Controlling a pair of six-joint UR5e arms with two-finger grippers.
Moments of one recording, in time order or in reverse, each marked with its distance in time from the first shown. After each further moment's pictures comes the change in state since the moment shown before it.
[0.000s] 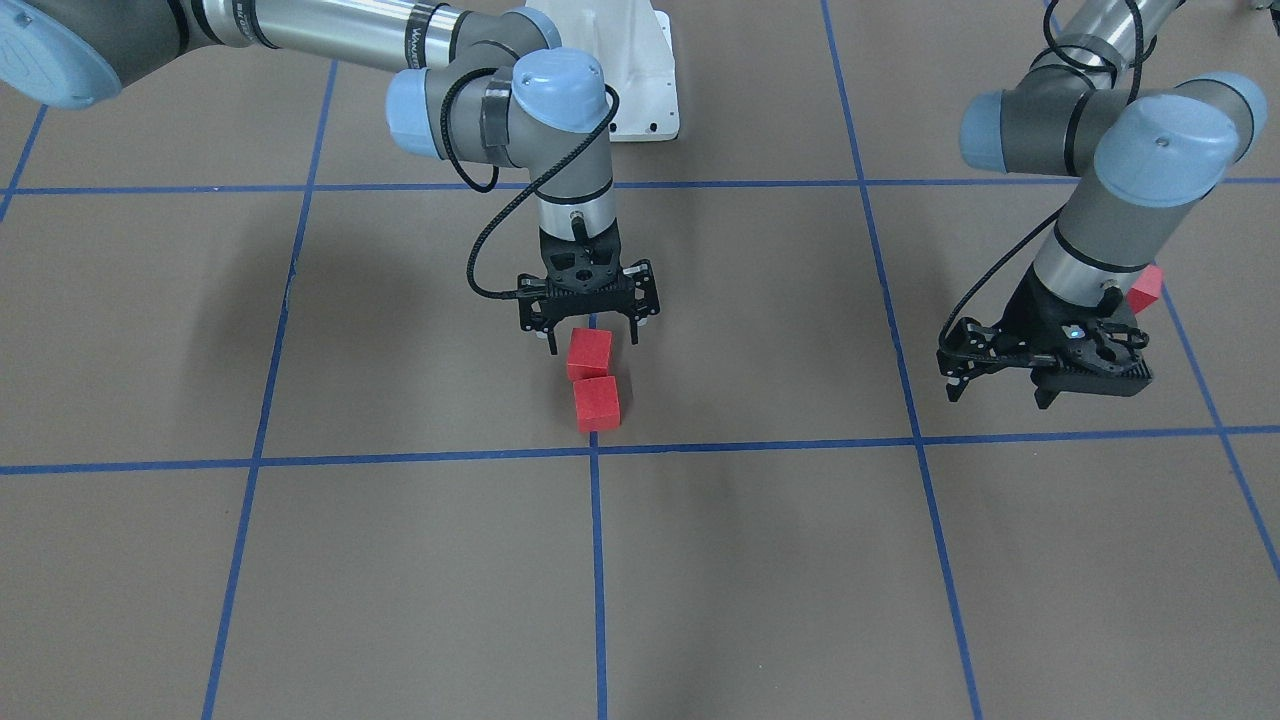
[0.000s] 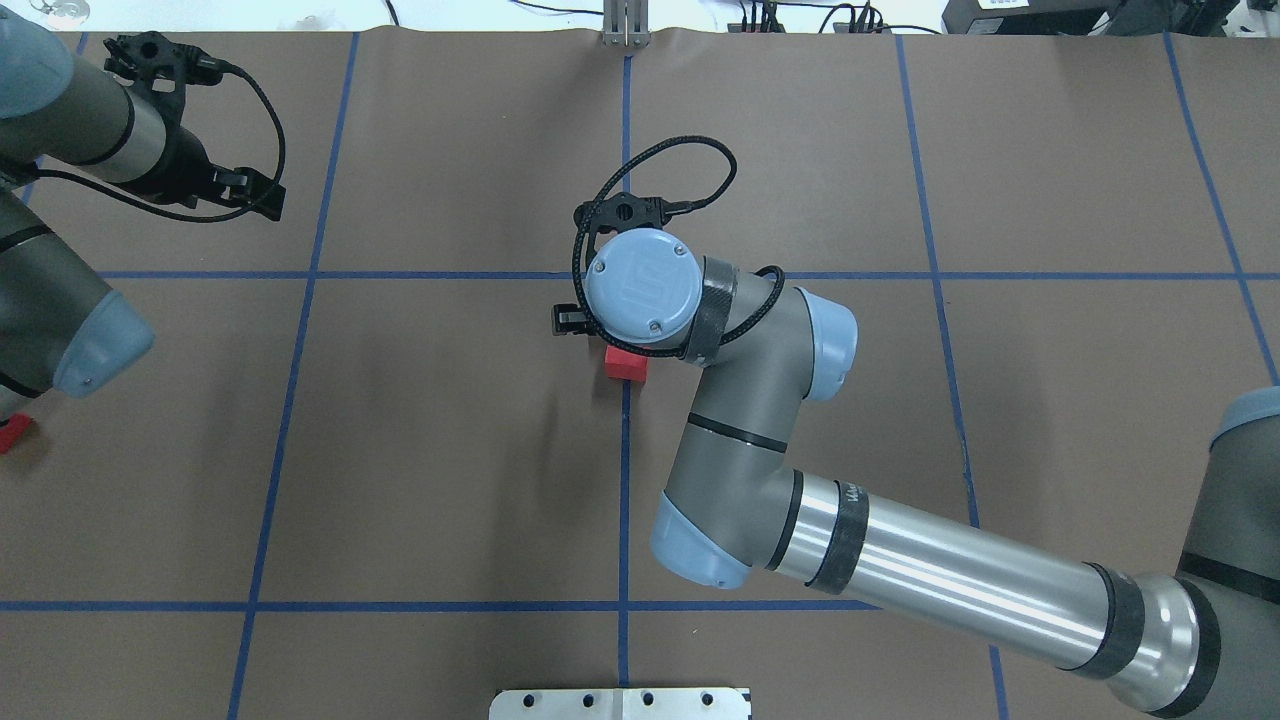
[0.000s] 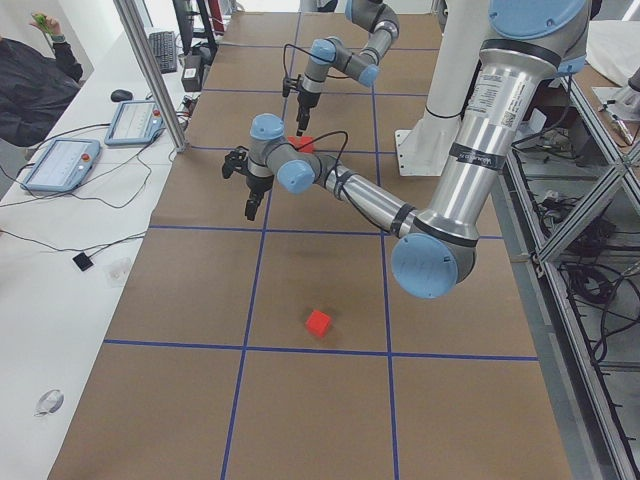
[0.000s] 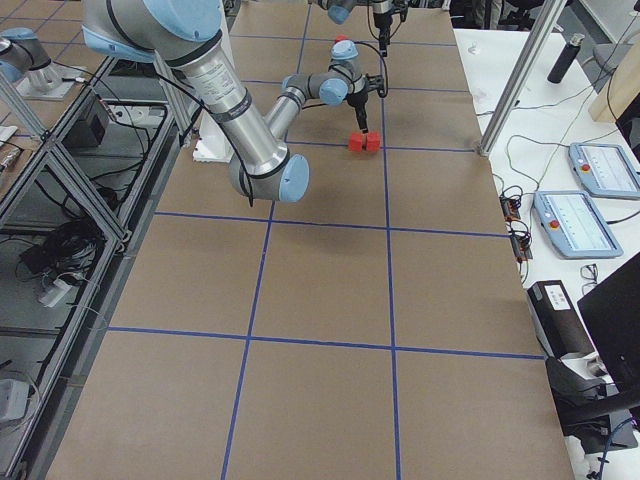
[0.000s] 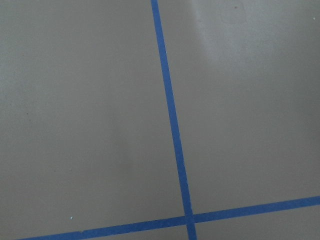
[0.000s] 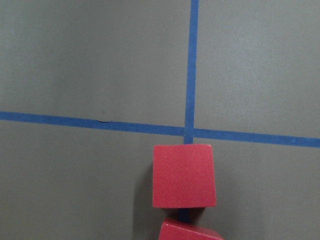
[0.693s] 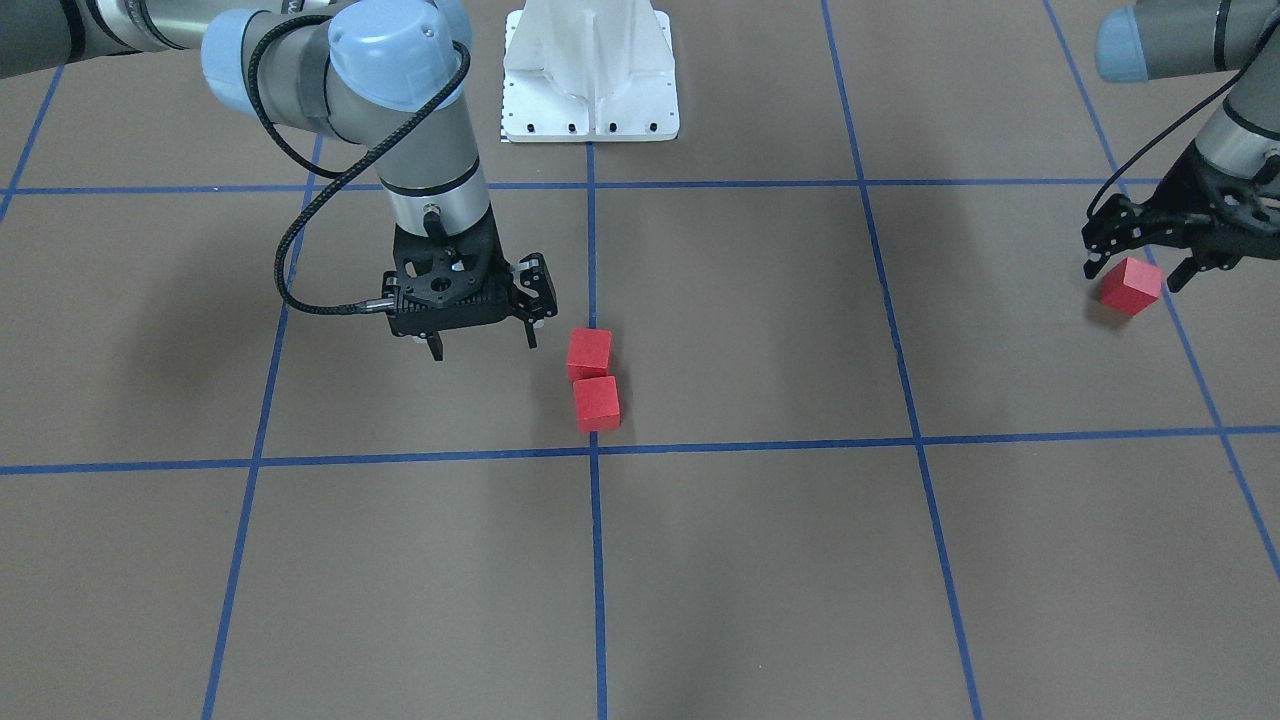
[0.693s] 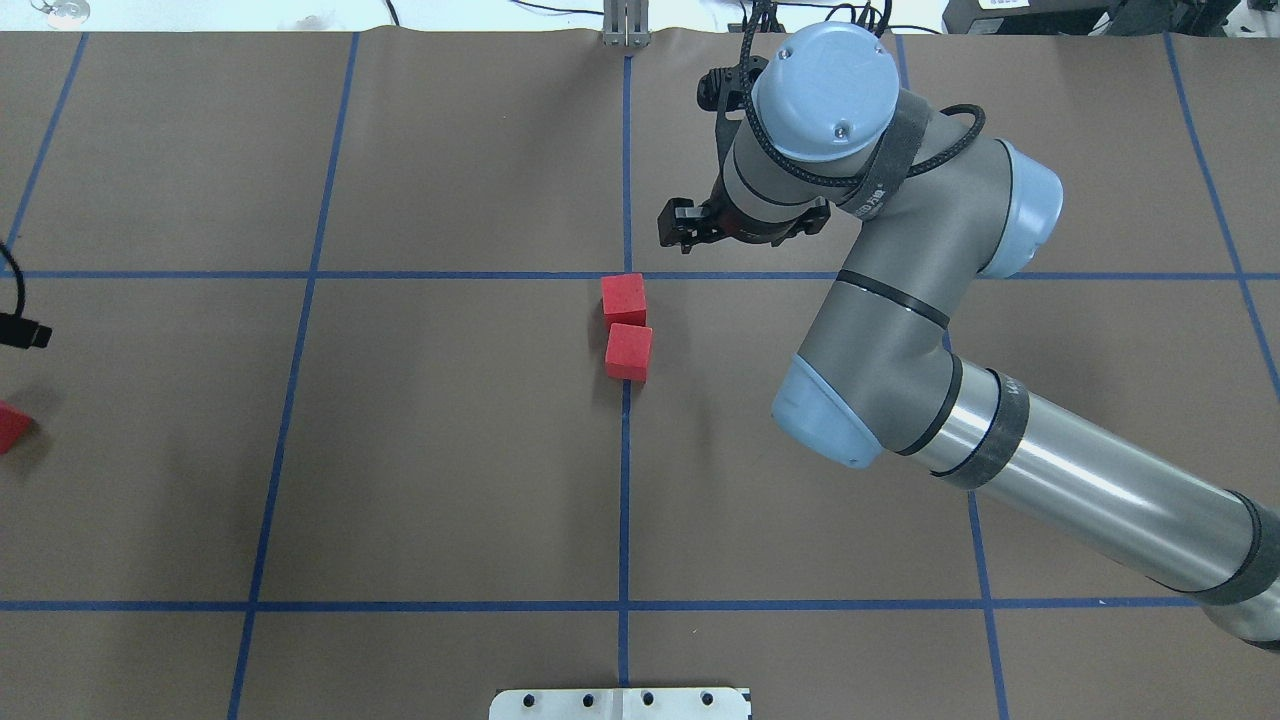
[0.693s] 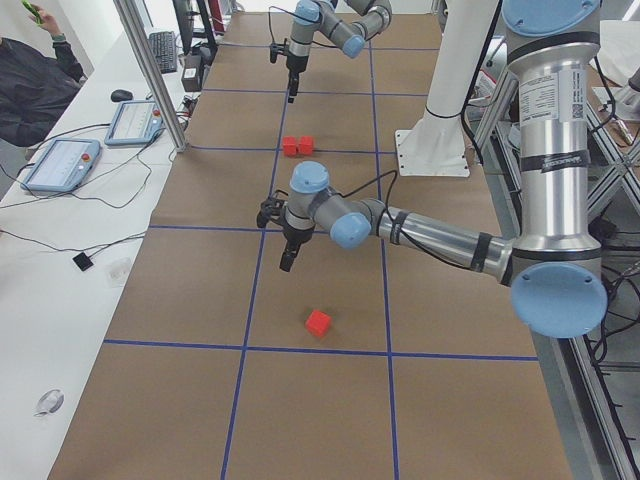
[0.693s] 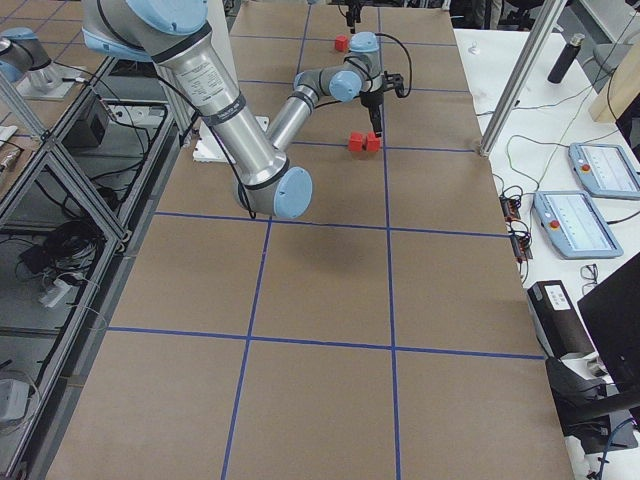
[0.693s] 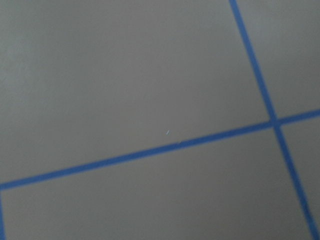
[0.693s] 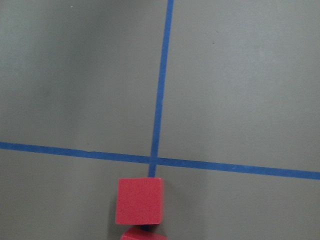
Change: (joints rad) left arm -0.071 0.497 -0.191 -0.251 -0.071 0.180; right arm 0.146 -0.102 0.156 -0.144 0.141 -0.153
